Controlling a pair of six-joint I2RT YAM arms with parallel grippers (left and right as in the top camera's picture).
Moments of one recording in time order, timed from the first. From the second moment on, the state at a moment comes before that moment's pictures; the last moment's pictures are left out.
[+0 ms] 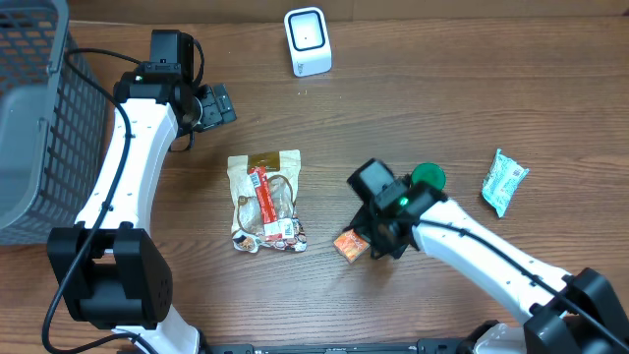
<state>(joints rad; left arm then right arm) -0.04 1.82 1.59 -0.95 -0.06 -0.41 0.66 1.52 0.94 -0.81 -0.05 1.30</state>
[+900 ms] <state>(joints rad) -0.04 1.82 1.59 -0.95 -0.06 -0.41 0.72 1.55 0.82 -0.35 0.13 1.09</state>
